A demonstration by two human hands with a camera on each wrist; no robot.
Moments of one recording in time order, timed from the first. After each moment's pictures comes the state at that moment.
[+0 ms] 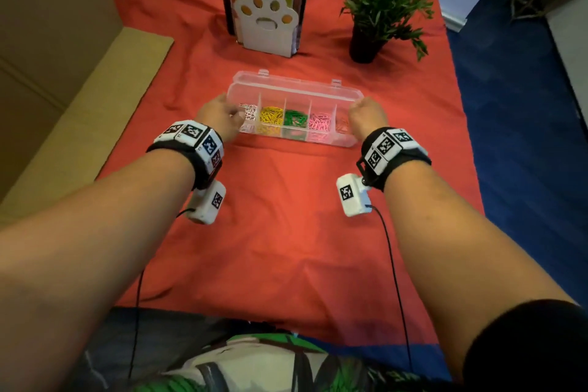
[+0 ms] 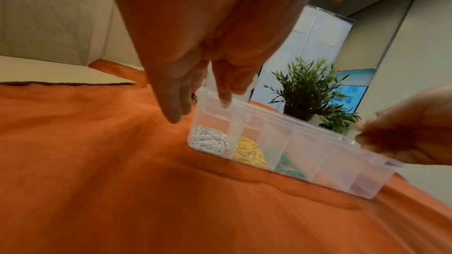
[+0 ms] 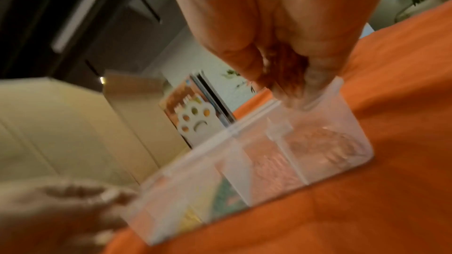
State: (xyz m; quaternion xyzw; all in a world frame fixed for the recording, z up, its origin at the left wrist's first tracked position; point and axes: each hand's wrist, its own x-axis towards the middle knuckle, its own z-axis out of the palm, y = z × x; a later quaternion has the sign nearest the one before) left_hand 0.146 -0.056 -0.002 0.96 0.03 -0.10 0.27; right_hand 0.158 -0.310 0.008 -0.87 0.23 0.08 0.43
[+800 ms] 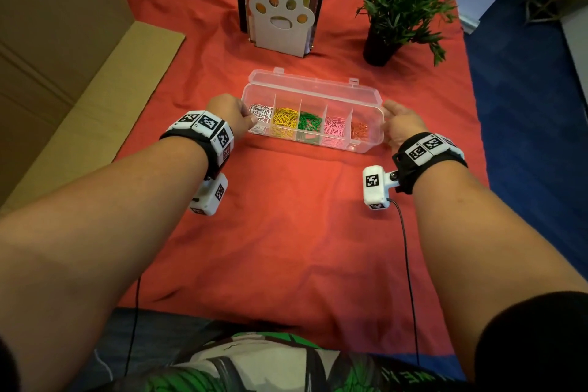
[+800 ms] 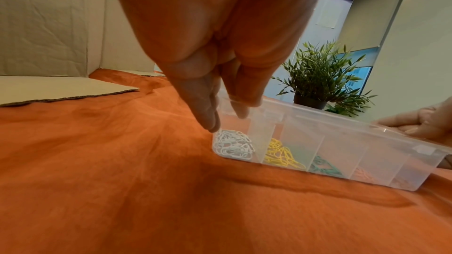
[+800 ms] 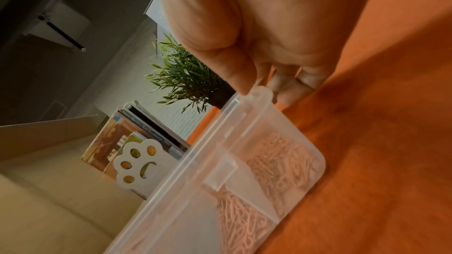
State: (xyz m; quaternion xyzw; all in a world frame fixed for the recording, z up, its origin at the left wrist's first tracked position) left_hand 0.158 -0.051 0.005 0.96 0.06 -0.13 0.24; right_hand 0.170 -0.349 -0.010 -0.73 0.30 0.11 0.60
